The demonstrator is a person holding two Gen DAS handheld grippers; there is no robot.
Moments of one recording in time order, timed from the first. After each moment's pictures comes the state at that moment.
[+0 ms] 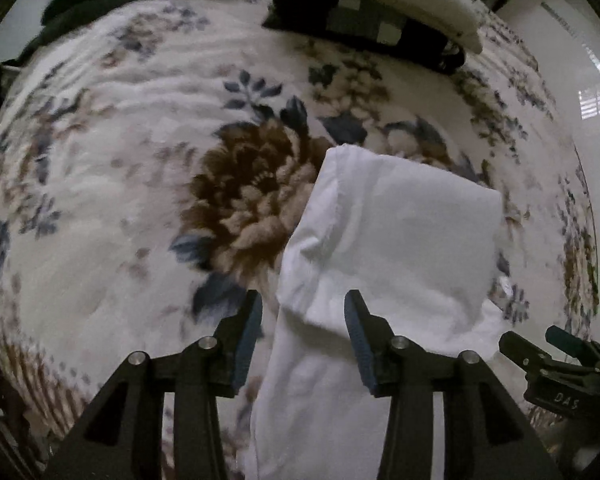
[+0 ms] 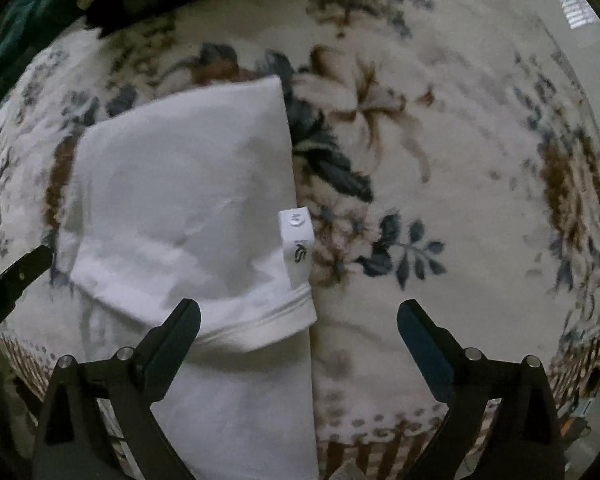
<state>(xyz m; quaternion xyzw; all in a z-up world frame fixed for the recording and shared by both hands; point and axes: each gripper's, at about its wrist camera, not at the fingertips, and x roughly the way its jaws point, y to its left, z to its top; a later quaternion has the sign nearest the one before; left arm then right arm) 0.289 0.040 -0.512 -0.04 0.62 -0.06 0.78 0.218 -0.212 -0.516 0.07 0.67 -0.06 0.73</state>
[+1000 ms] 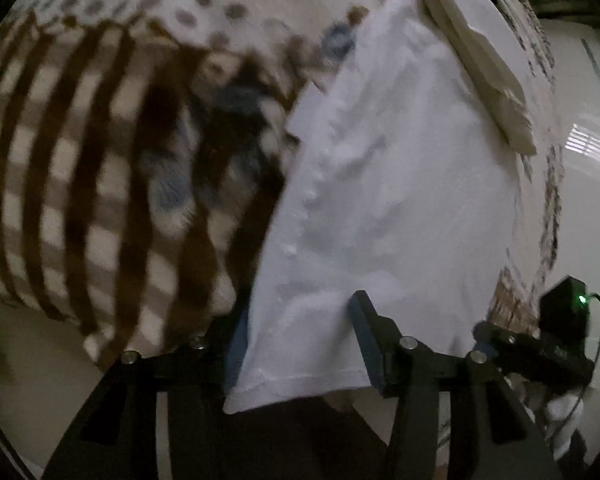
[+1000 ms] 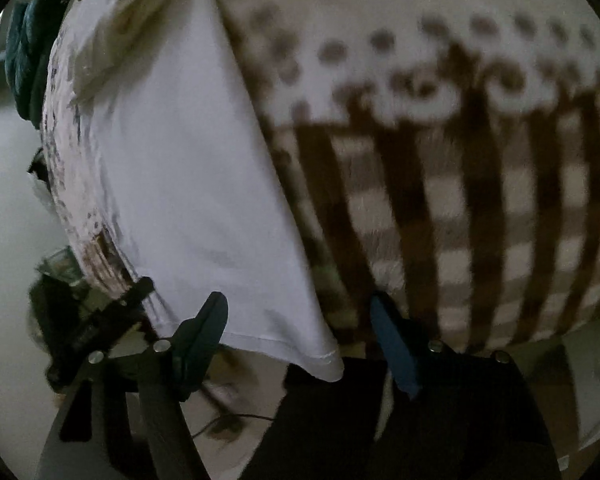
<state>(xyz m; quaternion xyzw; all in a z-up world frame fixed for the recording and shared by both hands) 0.088 0.097 -0.623 -0.21 0.74 -0.09 0.64 0.013 -0.248 -0.637 0.36 0.76 0.06 0.54</state>
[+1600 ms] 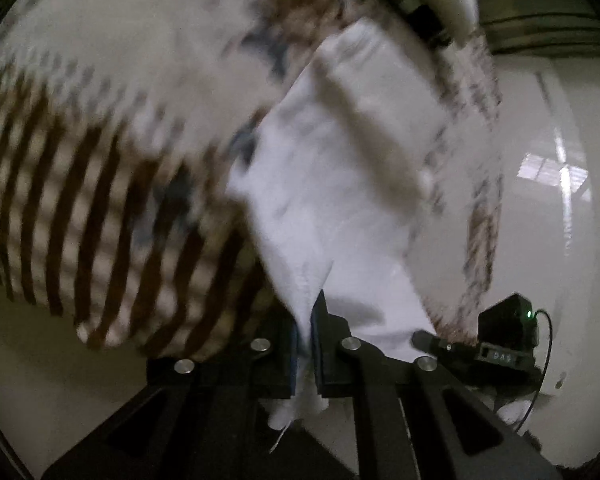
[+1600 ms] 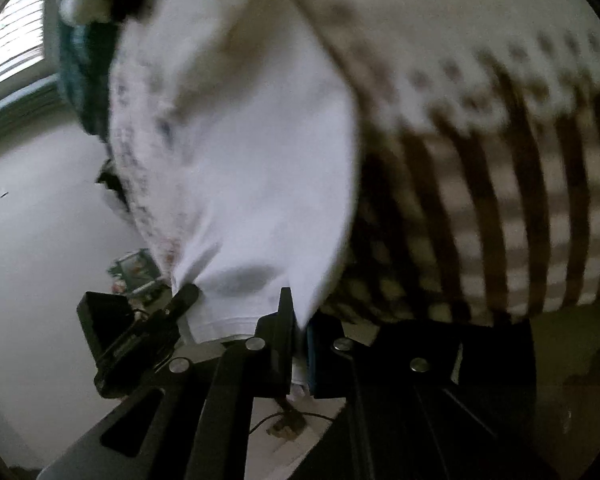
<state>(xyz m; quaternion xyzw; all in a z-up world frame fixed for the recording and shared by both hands) 0.124 0.092 -0.522 -0.30 0.66 -0.12 0.68 0.024 -0.248 -0.562 0.45 0.68 0.13 0.56</state>
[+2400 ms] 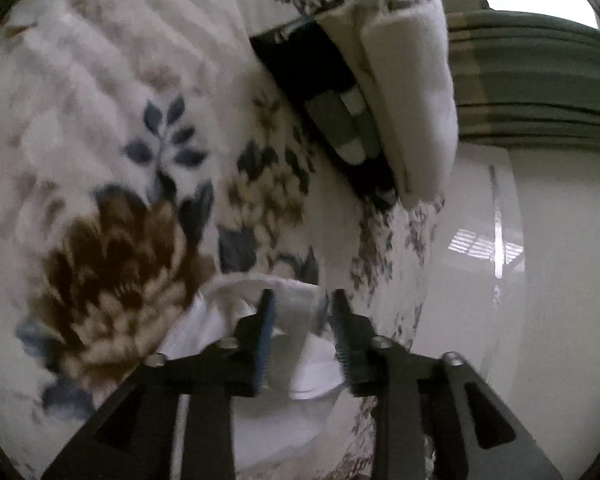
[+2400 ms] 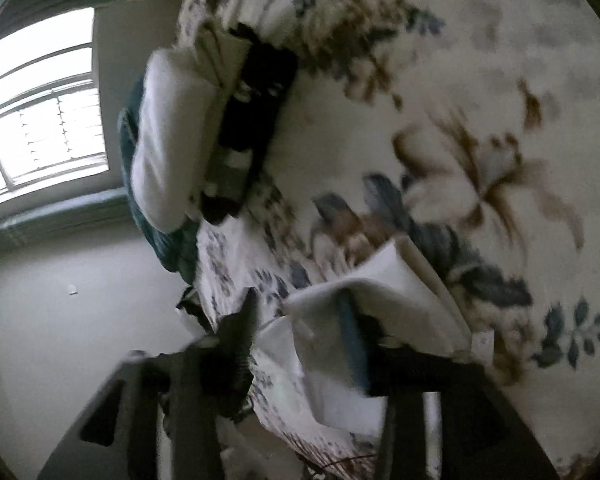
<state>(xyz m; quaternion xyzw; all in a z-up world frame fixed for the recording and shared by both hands) 0.418 0.097 -0.539 -0.44 0.57 -0.16 0.68 0.312 -0.320 -0.548 0.56 0.51 0.08 0.65</state>
